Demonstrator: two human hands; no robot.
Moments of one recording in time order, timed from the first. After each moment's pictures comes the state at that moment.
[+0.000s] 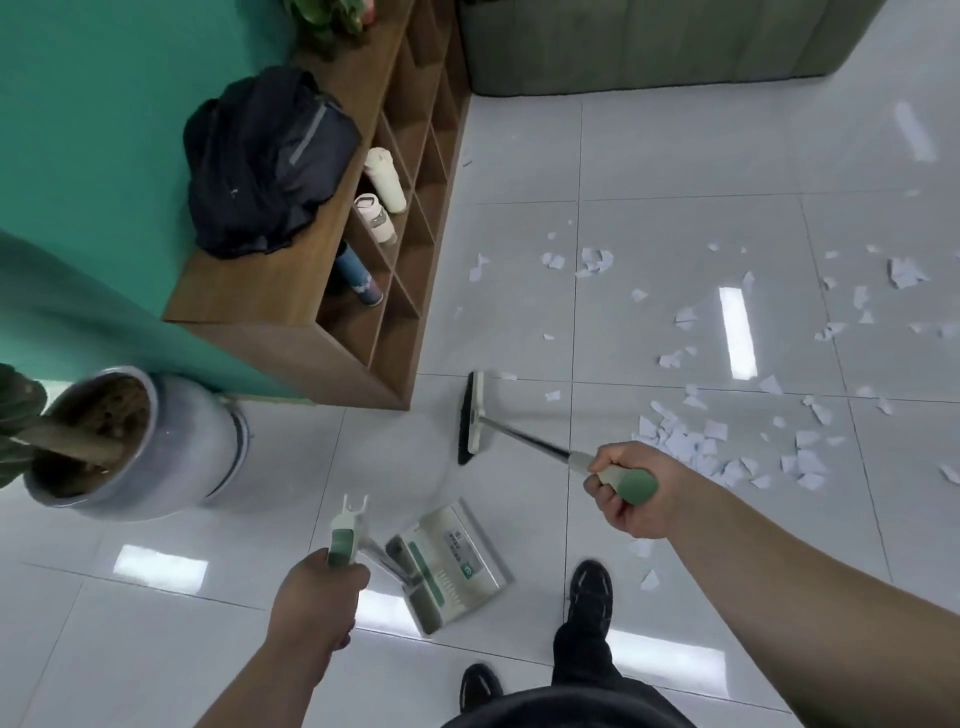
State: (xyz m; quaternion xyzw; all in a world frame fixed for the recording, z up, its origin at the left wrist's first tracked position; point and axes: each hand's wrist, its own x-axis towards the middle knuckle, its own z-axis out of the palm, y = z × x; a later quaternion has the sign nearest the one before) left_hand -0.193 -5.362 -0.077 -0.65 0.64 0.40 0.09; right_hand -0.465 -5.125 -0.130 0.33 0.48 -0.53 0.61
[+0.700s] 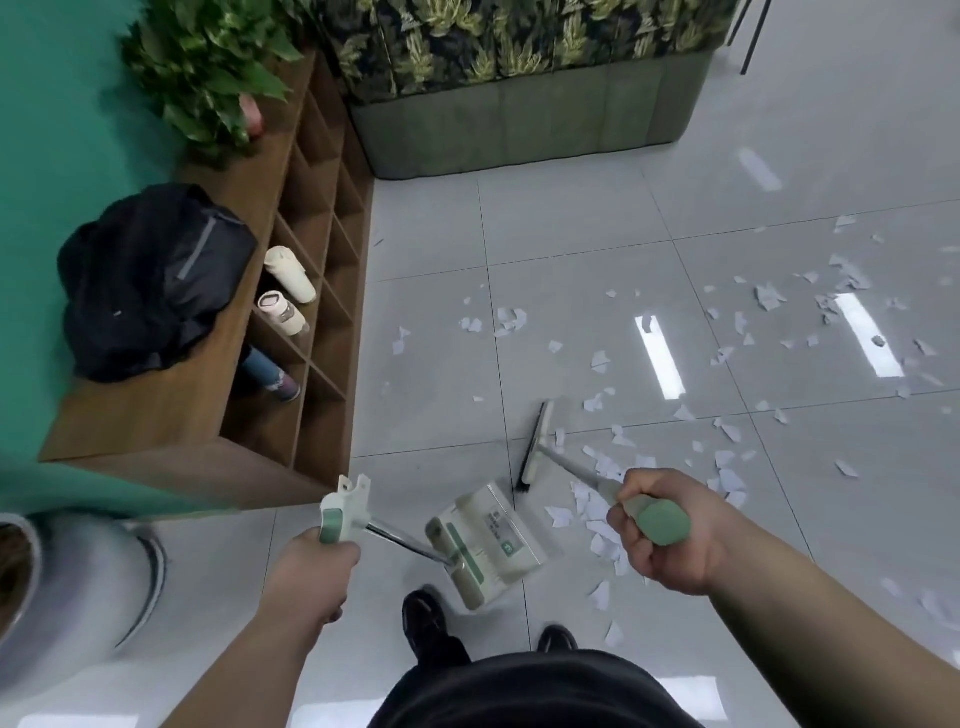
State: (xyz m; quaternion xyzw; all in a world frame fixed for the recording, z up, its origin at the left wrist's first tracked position) left_hand -0.363 -5.362 -0.076 -0.54 0.73 0.40 0.11; right_hand -0.526 -5.030 -0.039 0.36 0.46 -0.63 0.52
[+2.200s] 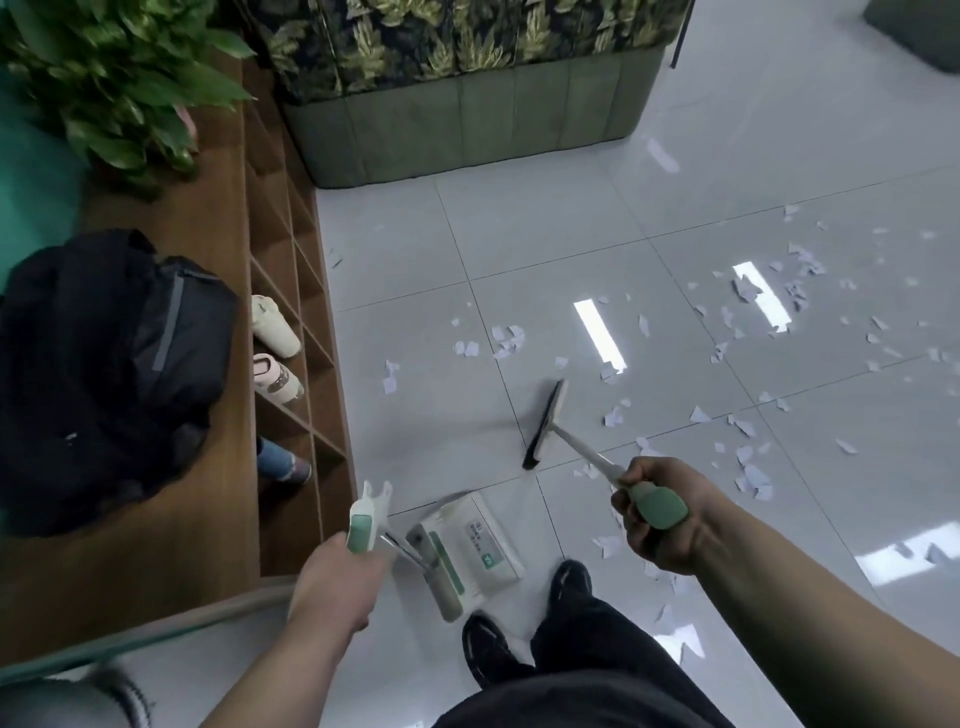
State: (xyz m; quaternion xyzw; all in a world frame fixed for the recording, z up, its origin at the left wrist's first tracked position) left_hand -0.507 -5.618 -0.088 -0.44 0.80 0.36 0.21; right_hand -0.615 -5.302 -0.069 0.47 0.43 -0.66 0.39
